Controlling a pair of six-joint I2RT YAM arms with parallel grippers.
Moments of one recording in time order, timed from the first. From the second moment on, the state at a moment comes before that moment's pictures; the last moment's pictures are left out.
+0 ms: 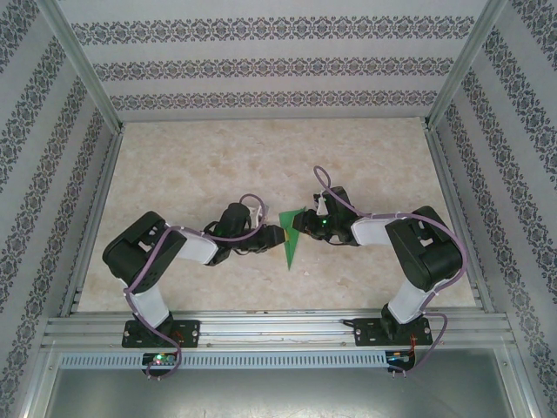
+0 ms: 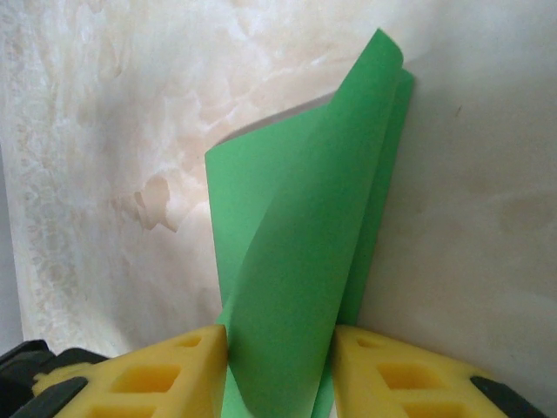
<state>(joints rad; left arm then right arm) -0.61 1.76 0.61 0.58 0.56 -1.00 0.45 1.71 0.67 0.20 -0.49 0.81</state>
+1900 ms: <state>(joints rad) -0.59 1.89 0.74 0.49 0.52 -0.92 0.45 1.72 0.71 0.13 -0.49 0.81</state>
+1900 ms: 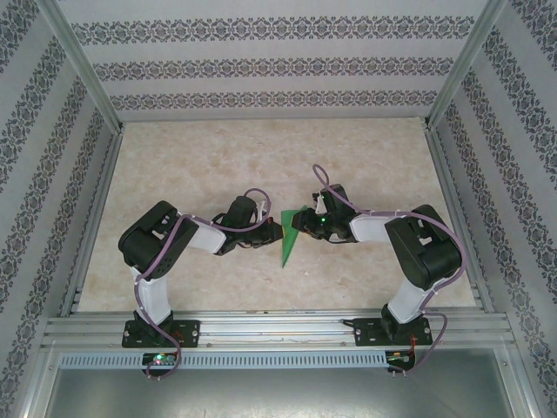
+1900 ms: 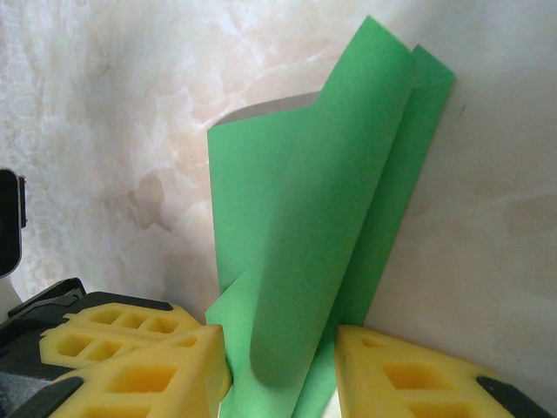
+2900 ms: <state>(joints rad) -0.58 1.90 0.76 0.44 0.53 -0.92 0.45 1.67 0.68 0.17 -0.47 0.81</state>
